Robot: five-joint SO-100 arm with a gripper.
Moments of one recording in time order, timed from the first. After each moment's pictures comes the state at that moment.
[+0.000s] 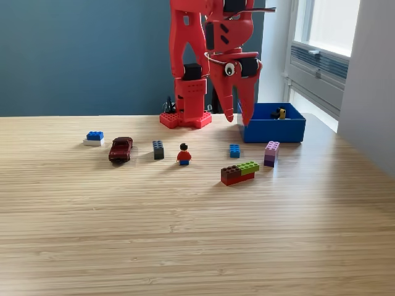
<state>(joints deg) -22.8 101.0 97.7 75.6 -13.4</state>
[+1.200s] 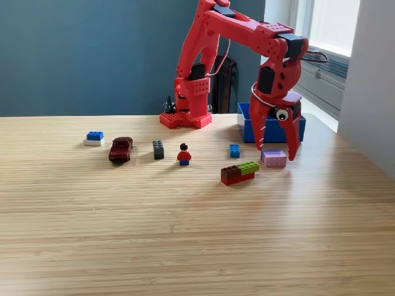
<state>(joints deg) -35.1 66.4 75.6 79.2 -13.4</state>
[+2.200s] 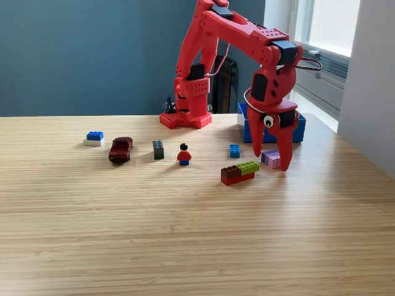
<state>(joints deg) -32.6 66.3 79.9 73.5 3.7</state>
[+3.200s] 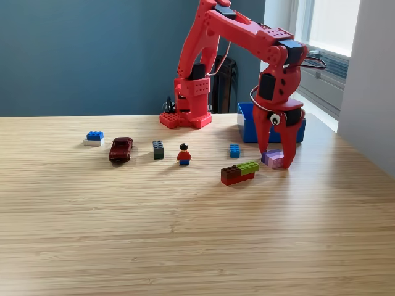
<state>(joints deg) -36.5 66.3 80.0 73.2 6.0</state>
